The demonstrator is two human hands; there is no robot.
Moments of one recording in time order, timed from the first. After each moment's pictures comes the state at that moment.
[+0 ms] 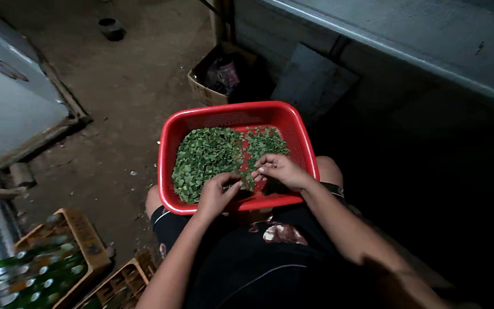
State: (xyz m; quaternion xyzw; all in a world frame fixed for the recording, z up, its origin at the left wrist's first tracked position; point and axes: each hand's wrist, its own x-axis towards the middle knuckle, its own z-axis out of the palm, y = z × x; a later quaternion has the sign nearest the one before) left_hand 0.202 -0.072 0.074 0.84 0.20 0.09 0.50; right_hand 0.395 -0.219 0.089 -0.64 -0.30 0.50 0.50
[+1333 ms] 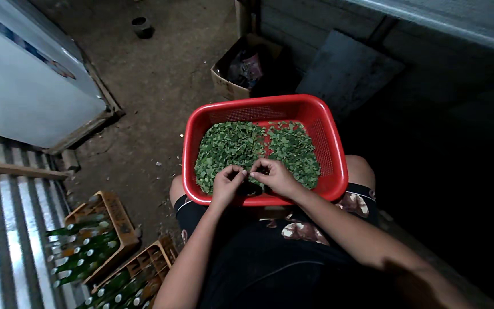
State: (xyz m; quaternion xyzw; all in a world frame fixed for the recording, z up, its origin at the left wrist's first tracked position) left_hand 0.195 -0.068 0.065 0.63 0.32 0.19 0.68; right_hand 0.343 -0.178 0.063 -0.65 -0.42 0.38 0.50
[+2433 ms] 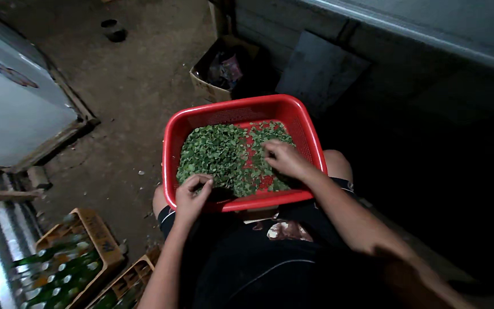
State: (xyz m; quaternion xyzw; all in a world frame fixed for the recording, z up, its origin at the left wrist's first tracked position) left_hand 0.158 -0.042 0.068 0.79 0.23 0.26 0.50; right_hand 0.421 -0.202 0.065 -0.79 -0.51 0.23 0.27
